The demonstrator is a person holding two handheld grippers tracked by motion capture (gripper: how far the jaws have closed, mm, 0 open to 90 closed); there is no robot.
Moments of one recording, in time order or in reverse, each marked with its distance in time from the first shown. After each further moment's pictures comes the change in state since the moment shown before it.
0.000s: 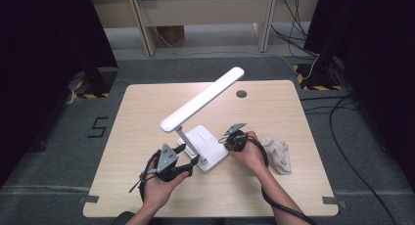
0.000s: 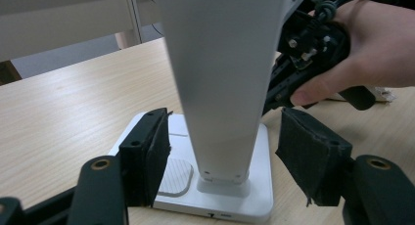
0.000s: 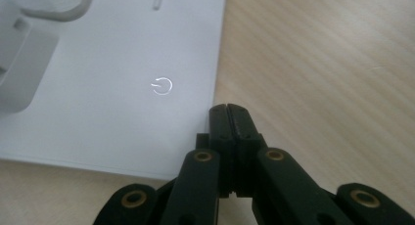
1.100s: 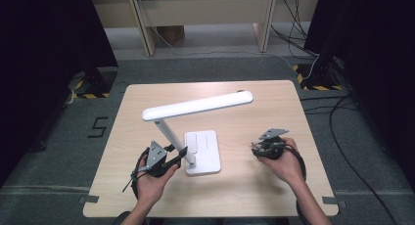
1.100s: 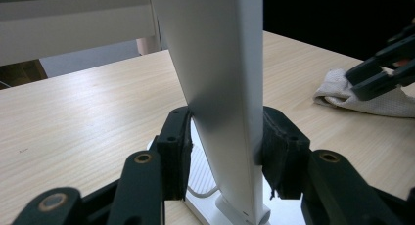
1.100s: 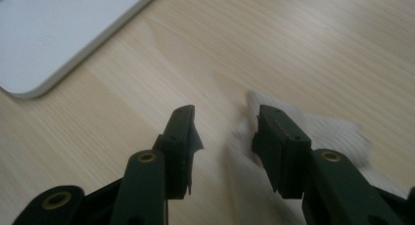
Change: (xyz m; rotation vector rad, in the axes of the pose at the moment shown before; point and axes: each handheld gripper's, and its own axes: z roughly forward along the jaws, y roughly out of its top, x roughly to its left) left arm 0.026 -0.008 -0.007 -0.049 0.059 -0.051; right arm -0.031 -0.069 -0.092 -0.065 -0.127 0.133
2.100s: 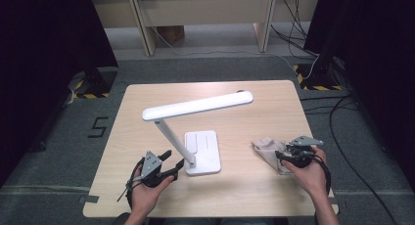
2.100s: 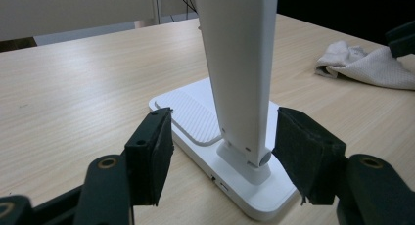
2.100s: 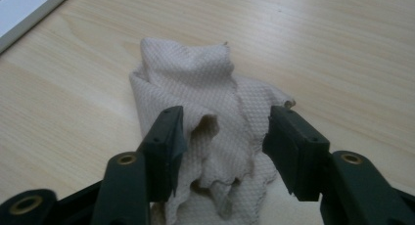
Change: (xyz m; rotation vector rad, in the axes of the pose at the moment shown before) left arm 0.005 -0.031 -0.015 0.061 -0.001 -0.029; right arm -0.038 -0.052 -0.031 -0.097 -0.127 0.178
